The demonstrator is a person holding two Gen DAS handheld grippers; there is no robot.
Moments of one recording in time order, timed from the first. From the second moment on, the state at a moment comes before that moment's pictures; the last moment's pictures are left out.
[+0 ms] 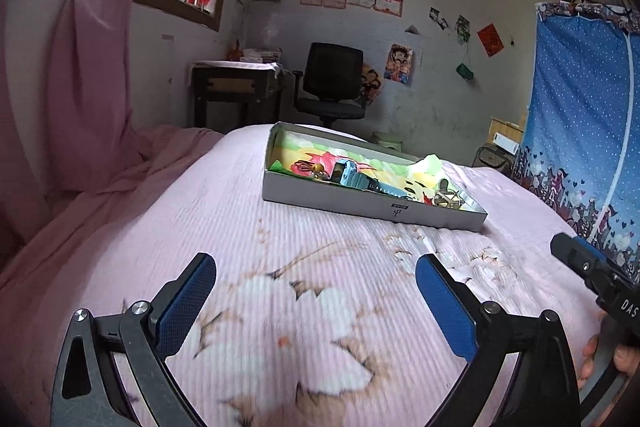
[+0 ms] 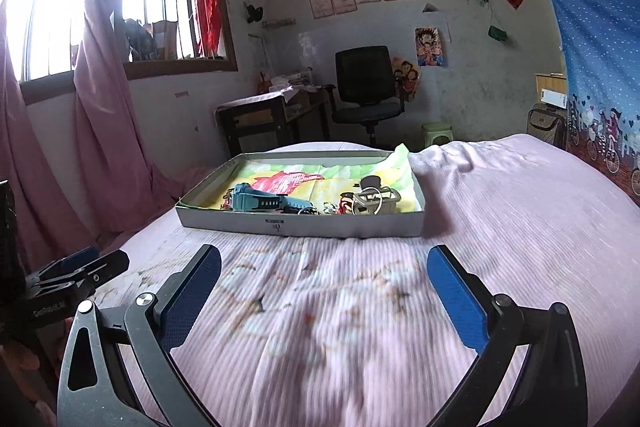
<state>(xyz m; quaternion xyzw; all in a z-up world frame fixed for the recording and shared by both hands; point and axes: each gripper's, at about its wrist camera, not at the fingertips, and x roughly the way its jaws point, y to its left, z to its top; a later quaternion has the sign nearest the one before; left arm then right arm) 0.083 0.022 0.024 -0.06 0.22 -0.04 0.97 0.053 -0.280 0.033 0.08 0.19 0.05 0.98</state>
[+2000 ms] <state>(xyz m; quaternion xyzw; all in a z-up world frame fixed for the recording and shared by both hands) 0.018 -0.002 0.008 -0.03 0.15 0.01 0.99 -0.001 -0.286 0.015 0.05 0.15 0.03 0.99</state>
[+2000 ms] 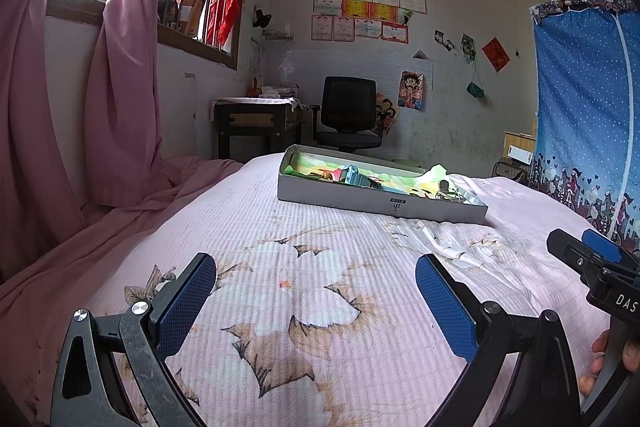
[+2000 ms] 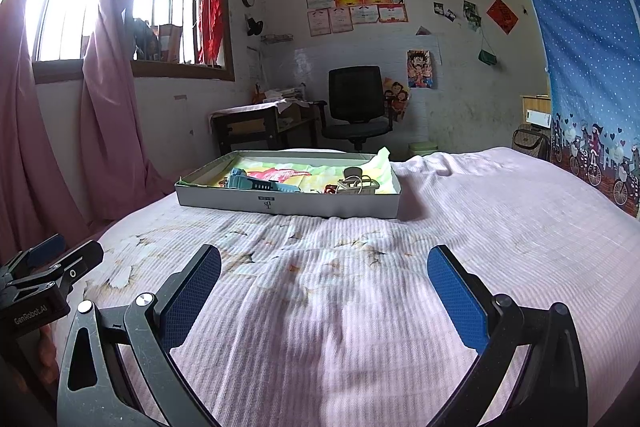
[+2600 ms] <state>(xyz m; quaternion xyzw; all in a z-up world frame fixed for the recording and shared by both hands) 0.018 -0.003 0.009 -0.03 0.15 0.00 0.99 -0.001 -0.286 0.015 0.05 0.15 0.03 0.99</state>
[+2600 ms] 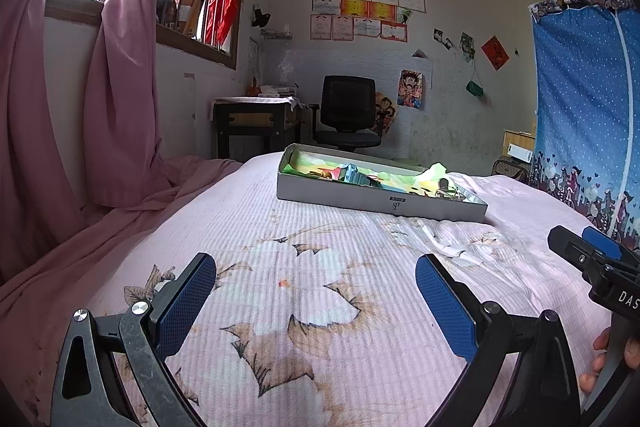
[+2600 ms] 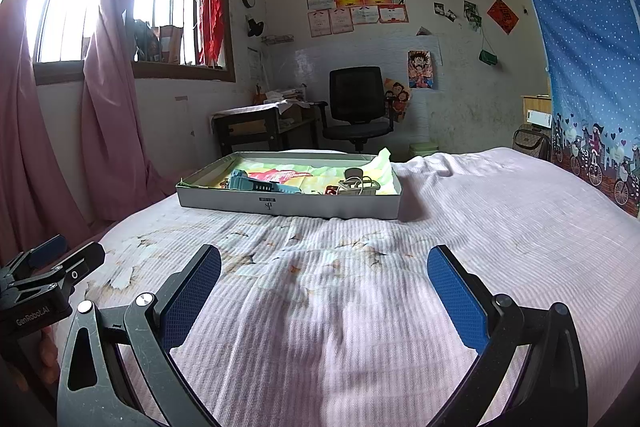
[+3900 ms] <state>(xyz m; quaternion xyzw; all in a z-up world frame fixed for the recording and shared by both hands) 0.018 -0.002 0.009 -0.03 0.15 0.00 0.99 -0.001 -0.282 0.019 0.05 0.15 0.04 0.99</state>
